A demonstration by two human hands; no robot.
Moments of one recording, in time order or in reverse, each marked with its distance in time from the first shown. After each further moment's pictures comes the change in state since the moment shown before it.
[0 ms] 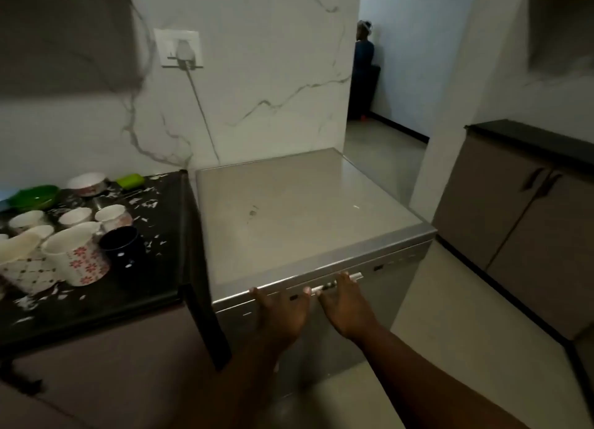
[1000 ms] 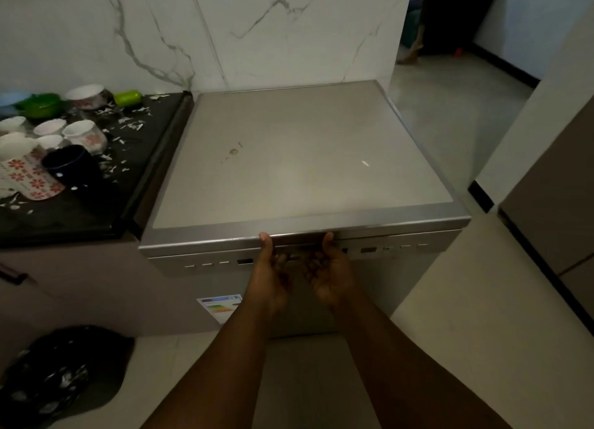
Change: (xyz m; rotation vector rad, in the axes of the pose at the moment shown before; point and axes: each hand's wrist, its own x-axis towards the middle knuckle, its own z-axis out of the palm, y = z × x) left_hand 0.055 0.045 0.117 -1.447 0.106 -0.332; right_hand 0.120 0.090 -0.007 1.475 -0.367 0.416
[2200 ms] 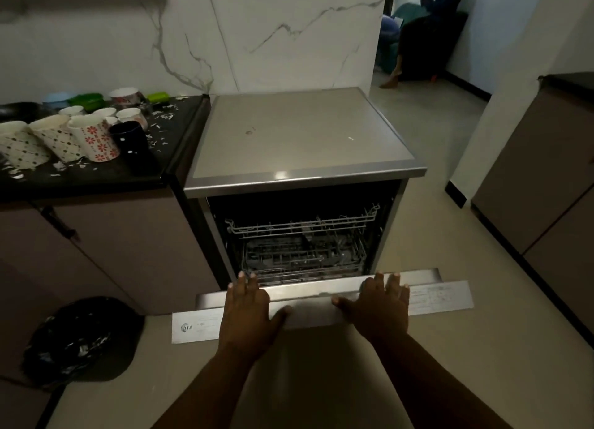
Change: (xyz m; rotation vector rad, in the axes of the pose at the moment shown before) left_hand -0.158 -0.078 -0.174 2.079 0.108 0.768; right_hand -0.192 0.075 -0.131 -2.102 0.458 -0.320
